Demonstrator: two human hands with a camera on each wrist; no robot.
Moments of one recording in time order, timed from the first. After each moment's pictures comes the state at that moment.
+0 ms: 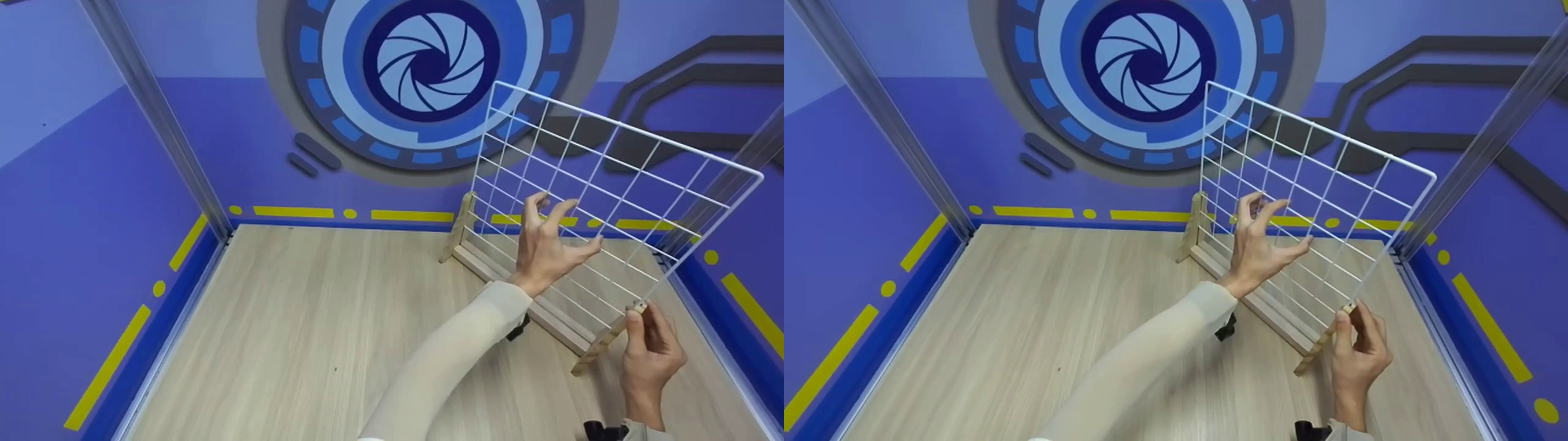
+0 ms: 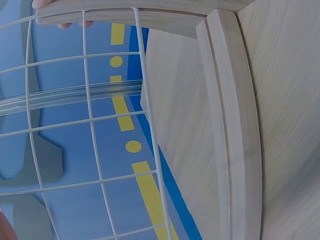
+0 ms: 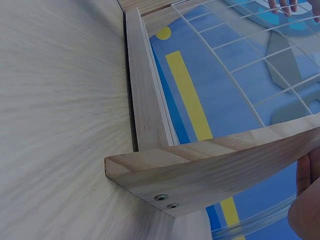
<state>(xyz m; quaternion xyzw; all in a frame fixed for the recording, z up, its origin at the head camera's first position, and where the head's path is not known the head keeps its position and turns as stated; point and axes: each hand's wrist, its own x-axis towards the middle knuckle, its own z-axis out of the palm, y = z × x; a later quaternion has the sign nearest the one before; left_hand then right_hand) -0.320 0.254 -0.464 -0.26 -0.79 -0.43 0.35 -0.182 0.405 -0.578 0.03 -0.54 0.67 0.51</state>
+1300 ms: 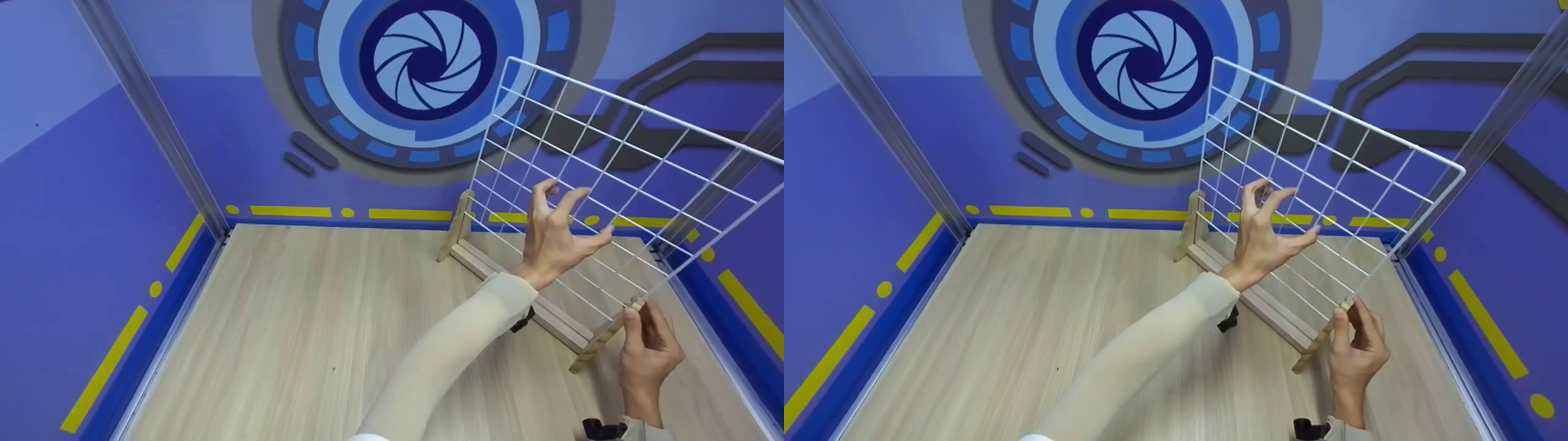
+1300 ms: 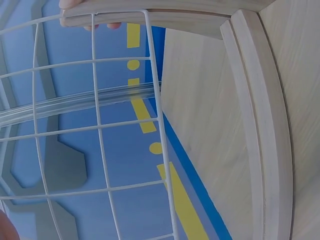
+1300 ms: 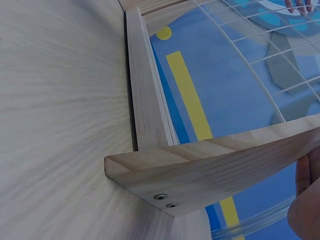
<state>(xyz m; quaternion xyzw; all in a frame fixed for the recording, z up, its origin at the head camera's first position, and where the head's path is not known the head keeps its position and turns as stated) -0.316 0.258 -0.438 -0.29 -0.77 -0.43 0.36 -0.179 0.400 -0.572 0.00 -0.55 0.65 0.52</state>
